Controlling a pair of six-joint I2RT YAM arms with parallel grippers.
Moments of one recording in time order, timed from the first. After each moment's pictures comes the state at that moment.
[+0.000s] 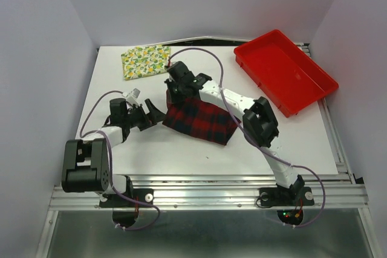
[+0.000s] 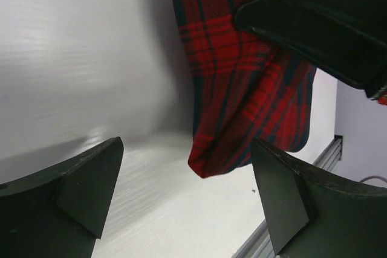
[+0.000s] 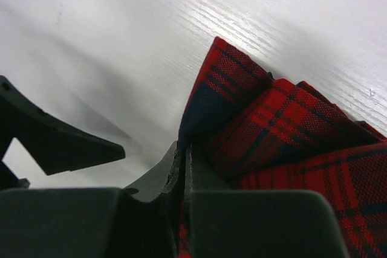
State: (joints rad) left arm 0.04 1.38 0.49 0.23 0.70 -0.54; right arm 0.82 2.31 2.09 -0.57 -0.04 0.42
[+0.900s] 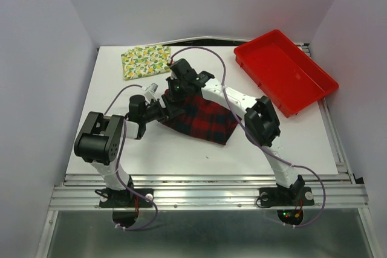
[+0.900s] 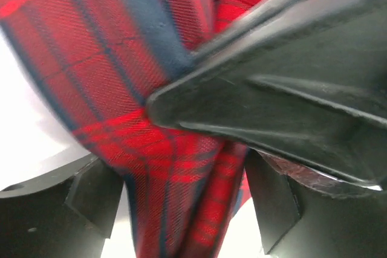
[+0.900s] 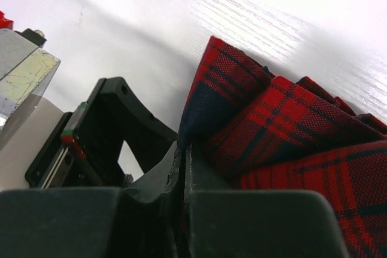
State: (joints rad) left arm -0.18 1.69 0.53 0.76 0.69 -0.75; right arm 0.80 2.30 2.09 -0.58 -0.13 0.48
